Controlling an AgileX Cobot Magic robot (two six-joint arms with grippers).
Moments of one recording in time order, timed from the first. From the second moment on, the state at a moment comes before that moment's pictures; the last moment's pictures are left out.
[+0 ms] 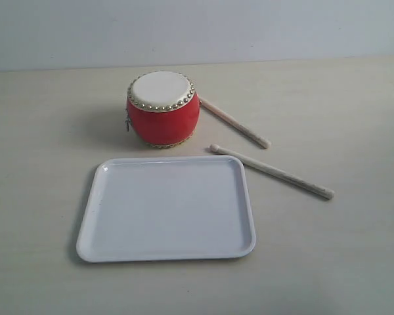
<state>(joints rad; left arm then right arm) 0.08 0.01 0.00 0.12 0.37 -0.24 -0.05 0.01 0.00 -0.05 0.33 0.06</state>
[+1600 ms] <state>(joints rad) 0.08 0.01 0.00 0.12 0.37 -0.24 -0.05 1.10 -0.98 0.14 0.50 0.09</state>
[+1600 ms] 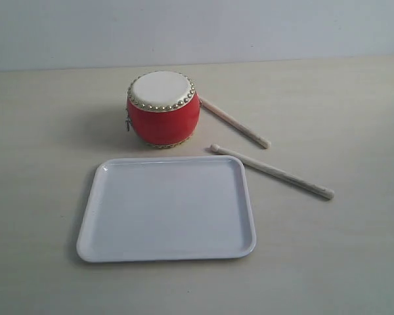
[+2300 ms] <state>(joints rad) 0.08 0.01 0.00 0.12 0.37 -0.24 0.20 1.99 -1.77 0.07 1.22 -0.22</state>
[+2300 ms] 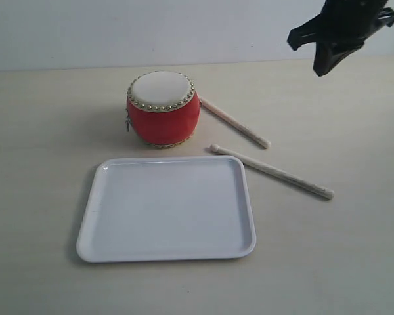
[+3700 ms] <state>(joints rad) 0.08 0.01 0.00 0.12 0.37 -0.24 0.36 2.46 -2.04 0.05 1.18 -0.55</state>
